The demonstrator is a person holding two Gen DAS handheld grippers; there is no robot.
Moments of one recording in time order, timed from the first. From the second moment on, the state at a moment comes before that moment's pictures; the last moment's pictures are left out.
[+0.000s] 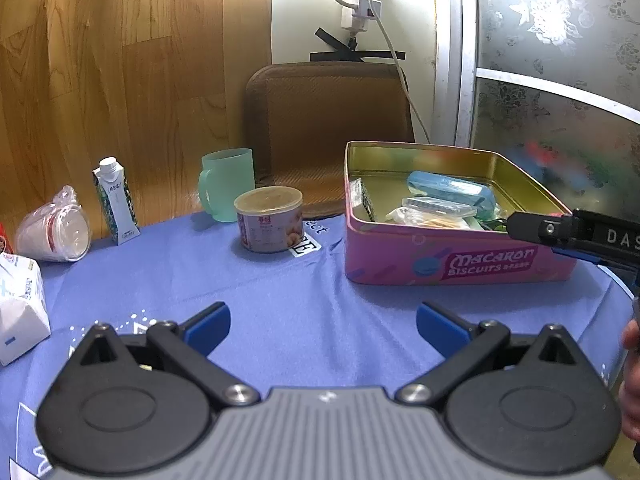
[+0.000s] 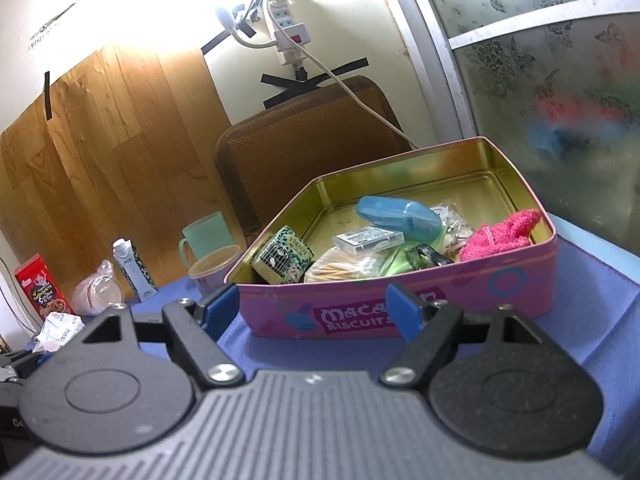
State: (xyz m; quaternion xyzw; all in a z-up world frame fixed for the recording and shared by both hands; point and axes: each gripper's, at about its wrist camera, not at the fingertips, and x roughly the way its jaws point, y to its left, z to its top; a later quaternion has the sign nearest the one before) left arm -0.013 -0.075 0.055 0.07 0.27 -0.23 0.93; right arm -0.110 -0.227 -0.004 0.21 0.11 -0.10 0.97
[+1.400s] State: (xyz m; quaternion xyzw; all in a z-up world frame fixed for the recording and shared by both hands) left arm -0.015 -0.087 0.048 0.10 0.29 -0.23 0.93; right arm -0.115 -0.223 -0.008 0.21 0.12 -0.10 0.97
